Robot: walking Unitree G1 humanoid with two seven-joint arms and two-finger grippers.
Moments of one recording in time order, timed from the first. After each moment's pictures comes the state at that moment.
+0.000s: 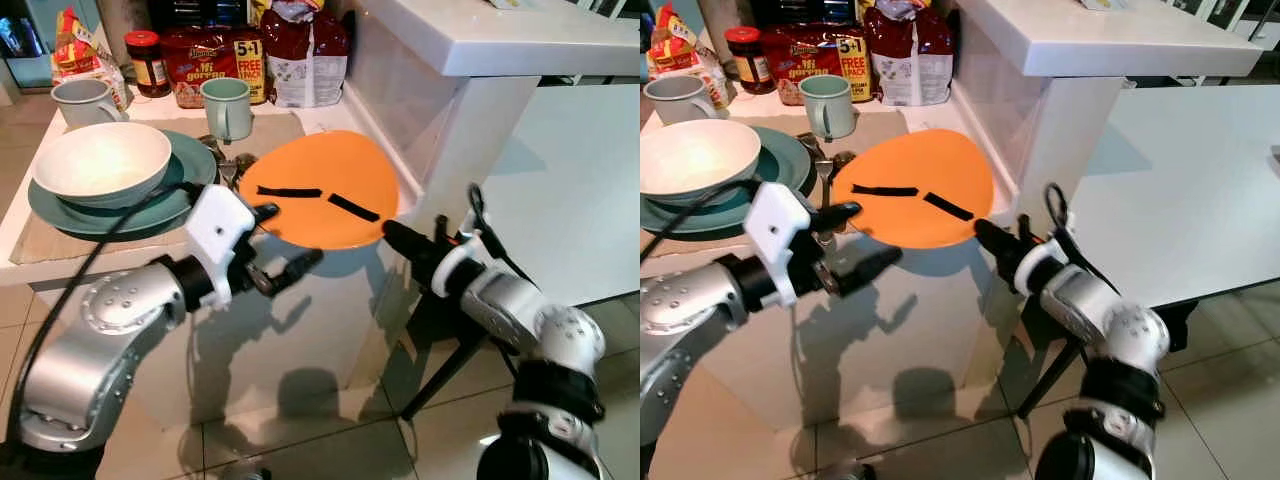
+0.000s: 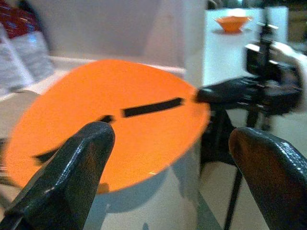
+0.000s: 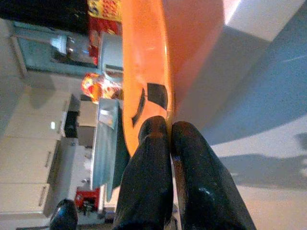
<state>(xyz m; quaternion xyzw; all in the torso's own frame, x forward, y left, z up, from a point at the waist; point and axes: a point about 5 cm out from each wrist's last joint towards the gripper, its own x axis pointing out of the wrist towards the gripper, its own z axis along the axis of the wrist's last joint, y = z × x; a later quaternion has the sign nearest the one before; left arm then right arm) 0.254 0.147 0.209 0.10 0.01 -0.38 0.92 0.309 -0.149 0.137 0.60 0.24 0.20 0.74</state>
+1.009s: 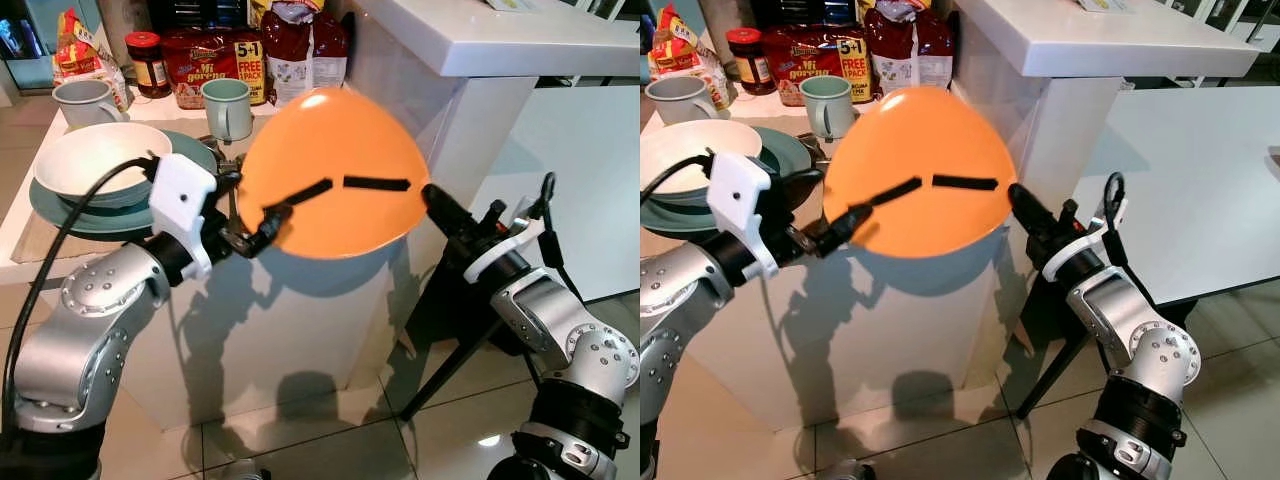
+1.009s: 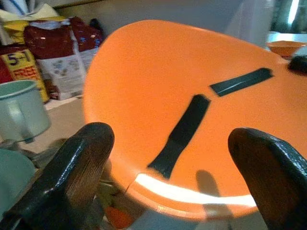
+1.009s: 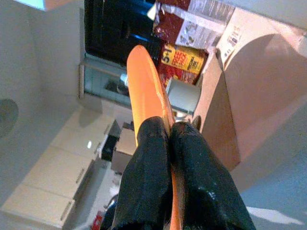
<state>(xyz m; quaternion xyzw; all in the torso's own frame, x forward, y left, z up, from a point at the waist) 0.270 0.167 0.220 0.08 -0.02 -0.29 0.95 0.297 -0.169 0.168 0.61 0.09 0.24 0.75</state>
